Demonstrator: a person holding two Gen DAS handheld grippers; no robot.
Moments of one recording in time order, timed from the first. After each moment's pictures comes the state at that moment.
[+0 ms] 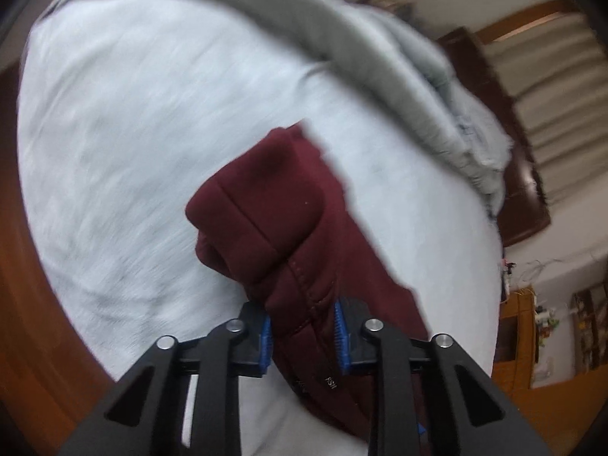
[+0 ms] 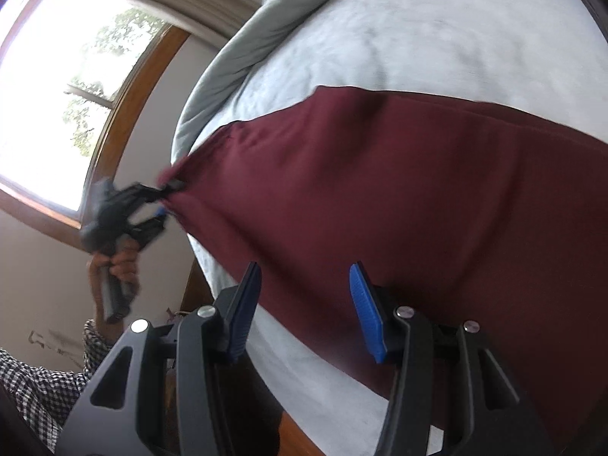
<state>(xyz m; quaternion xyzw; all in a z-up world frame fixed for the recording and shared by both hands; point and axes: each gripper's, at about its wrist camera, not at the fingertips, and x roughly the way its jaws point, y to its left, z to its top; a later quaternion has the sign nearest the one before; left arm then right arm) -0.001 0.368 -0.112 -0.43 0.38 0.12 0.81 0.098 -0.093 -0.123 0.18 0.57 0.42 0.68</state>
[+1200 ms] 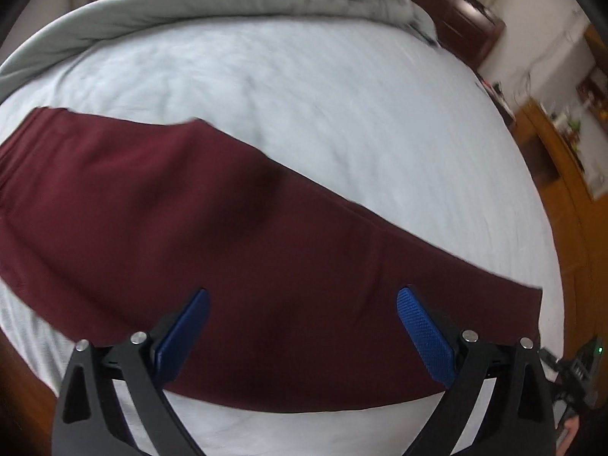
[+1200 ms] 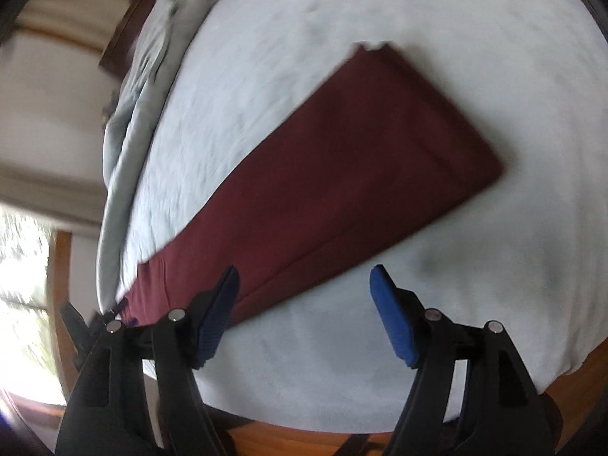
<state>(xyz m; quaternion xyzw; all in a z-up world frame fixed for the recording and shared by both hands) 0.090 0.056 -0.125 -0.17 0.52 0.00 0.84 0.027 -0.470 -0.127 0.37 0.53 0.06 0.76</state>
